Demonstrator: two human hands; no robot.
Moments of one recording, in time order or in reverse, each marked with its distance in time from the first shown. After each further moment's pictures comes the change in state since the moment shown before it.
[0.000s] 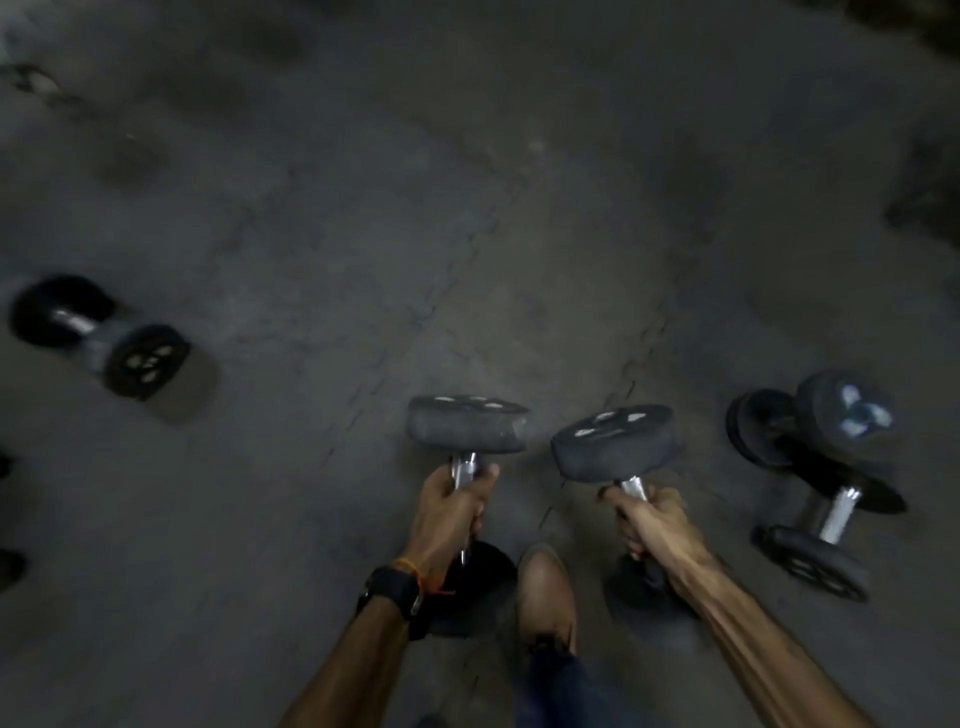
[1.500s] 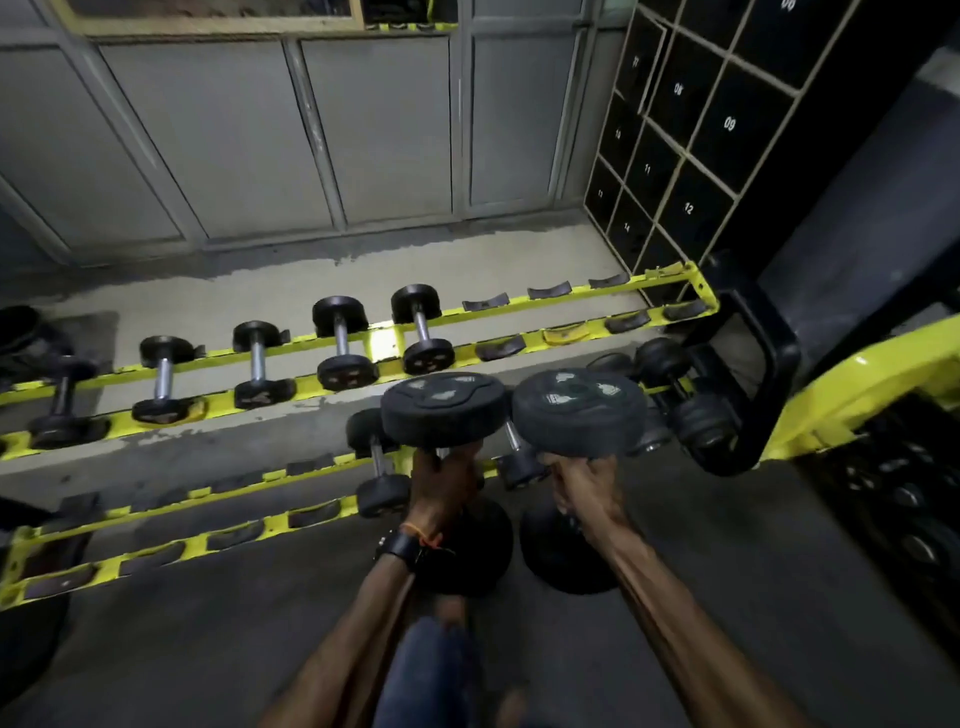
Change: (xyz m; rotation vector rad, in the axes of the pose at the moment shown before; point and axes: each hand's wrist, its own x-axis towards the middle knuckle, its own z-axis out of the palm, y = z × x) left_hand 0.010 1.230 -0.471 -0.647 0.664 0.559; right_hand -0.244 -1.309 0.591 -0.201 -0.541 -0.689
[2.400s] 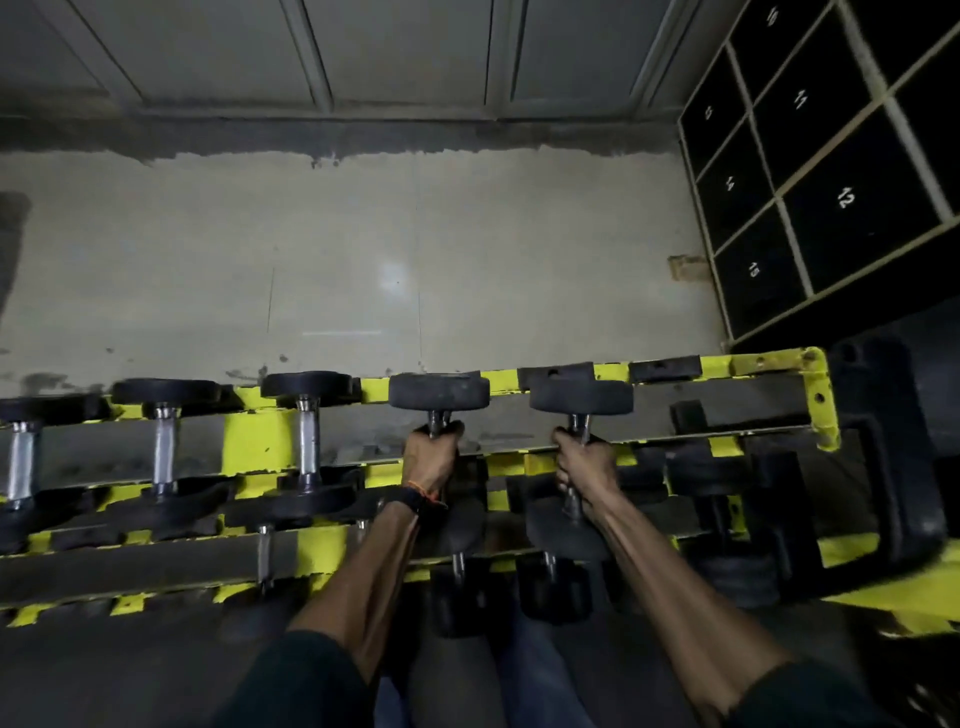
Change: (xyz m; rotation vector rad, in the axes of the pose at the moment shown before) left_hand 0.605 -0.045 0.216 0.322 0.292 -0.365; right_hand 0.694 0.001 0.064 -0.288 -0.115 0.450
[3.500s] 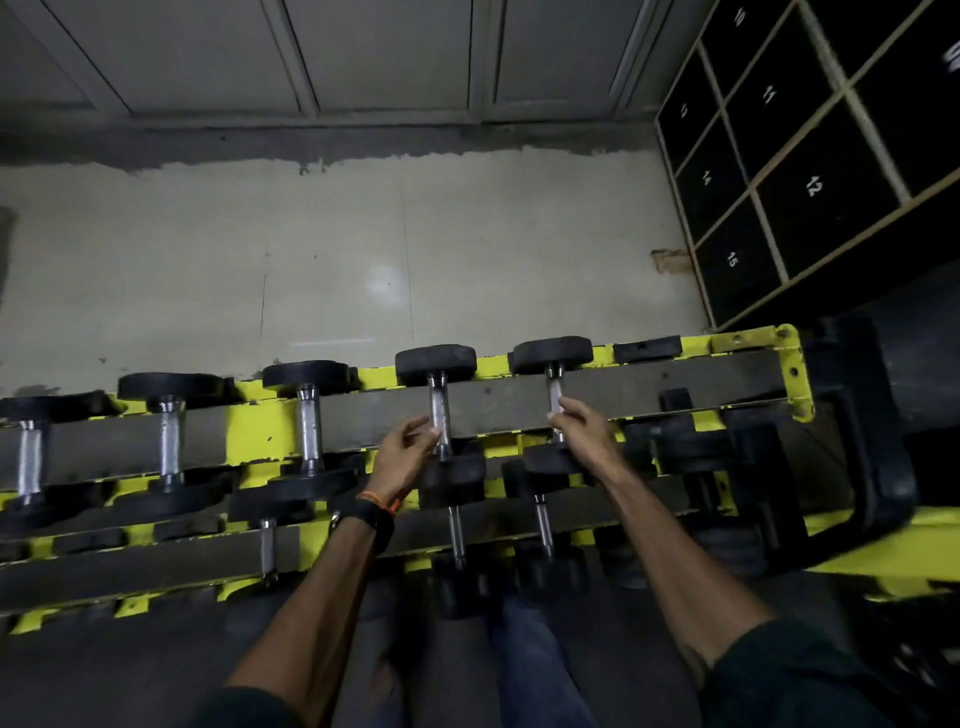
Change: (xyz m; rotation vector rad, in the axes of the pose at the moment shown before) left_hand -0.030 -0.021 -0.058 0.085 -0.239 0.069; right_hand 0.004 0.006 -0.028 -0.302 -0.112 -0.246
